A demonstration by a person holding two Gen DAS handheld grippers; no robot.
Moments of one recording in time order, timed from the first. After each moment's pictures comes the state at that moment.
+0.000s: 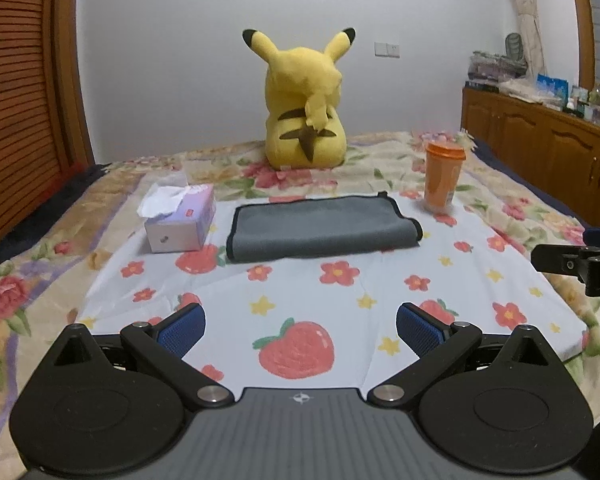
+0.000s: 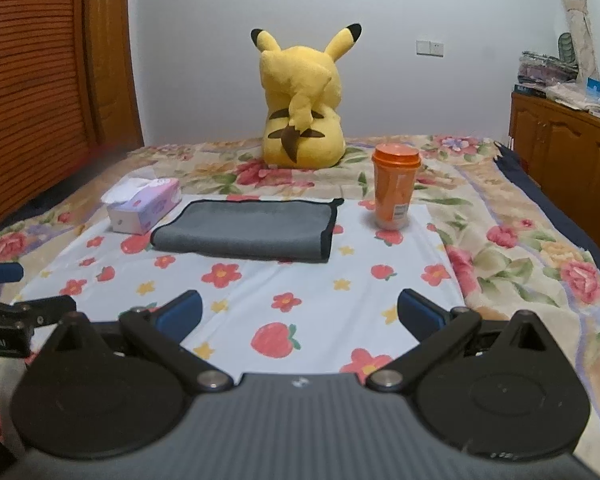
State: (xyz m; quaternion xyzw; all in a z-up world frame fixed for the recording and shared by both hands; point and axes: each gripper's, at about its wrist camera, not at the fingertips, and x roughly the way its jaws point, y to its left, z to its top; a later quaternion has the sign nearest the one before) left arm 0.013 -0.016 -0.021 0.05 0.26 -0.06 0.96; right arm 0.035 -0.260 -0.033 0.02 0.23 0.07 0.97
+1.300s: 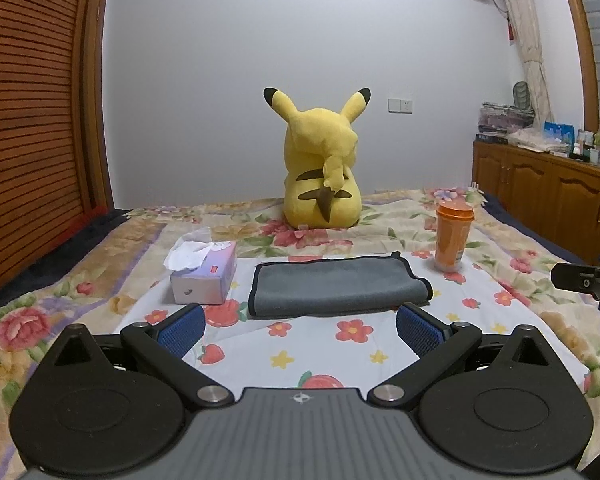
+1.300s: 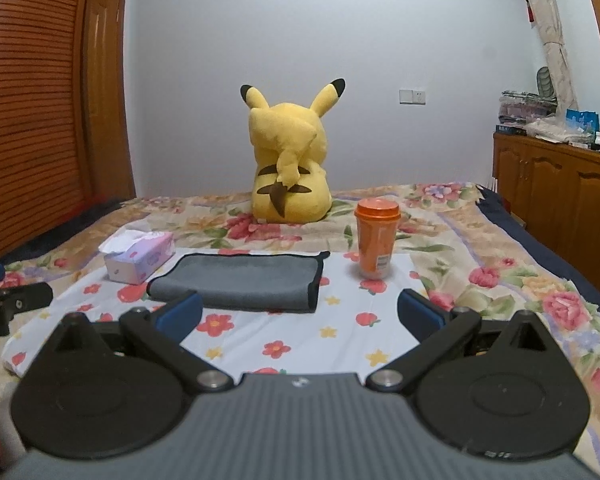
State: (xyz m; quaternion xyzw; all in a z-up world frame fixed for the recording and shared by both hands) left arm -0.004 -0.006 0.000 0.04 0.17 -0.04 0.98; right arm 0.016 -0.271 -0.021 0.03 0.15 0.06 0.99
